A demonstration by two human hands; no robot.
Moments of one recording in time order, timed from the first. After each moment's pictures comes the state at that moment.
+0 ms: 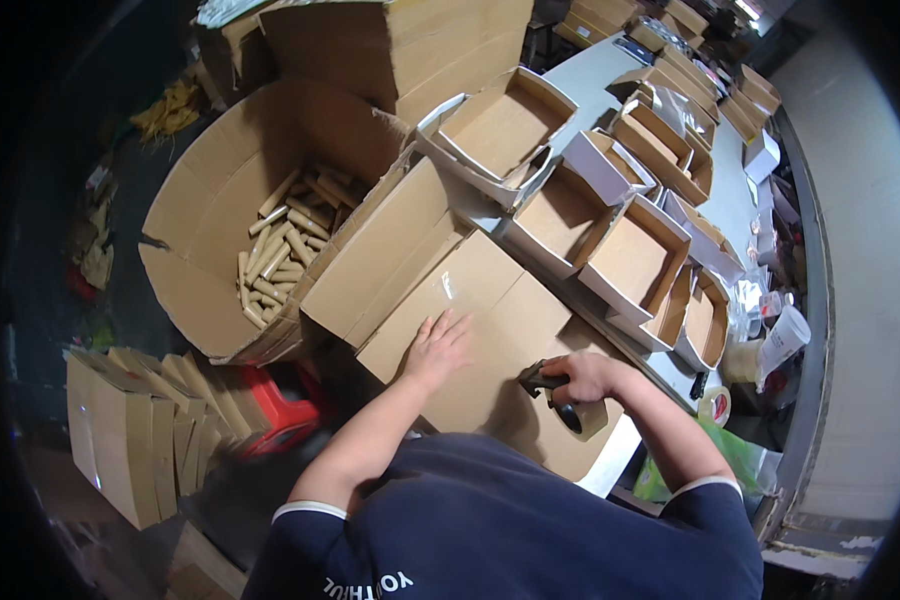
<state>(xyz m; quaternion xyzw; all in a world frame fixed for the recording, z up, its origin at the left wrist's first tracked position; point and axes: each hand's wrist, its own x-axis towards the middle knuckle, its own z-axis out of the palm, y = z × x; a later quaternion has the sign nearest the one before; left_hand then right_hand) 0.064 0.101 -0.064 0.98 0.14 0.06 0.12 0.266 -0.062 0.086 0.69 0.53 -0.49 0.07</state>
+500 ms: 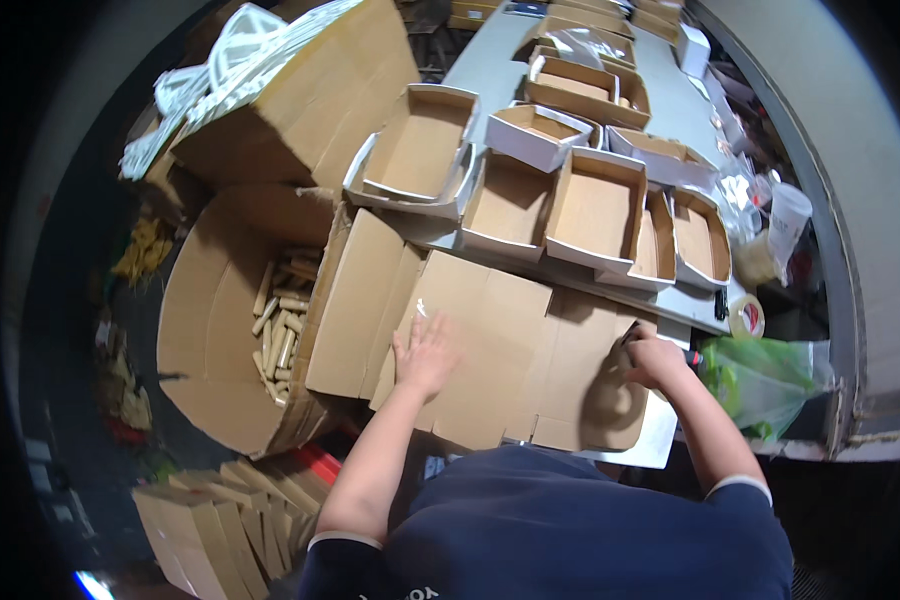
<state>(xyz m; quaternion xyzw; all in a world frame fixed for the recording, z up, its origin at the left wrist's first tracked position) 0.093 0.136 -0.014 0.96 0.17 -0.19 0.08 0.273 -0.181 0.063 0.90 0.32 -0.27 0.10</state>
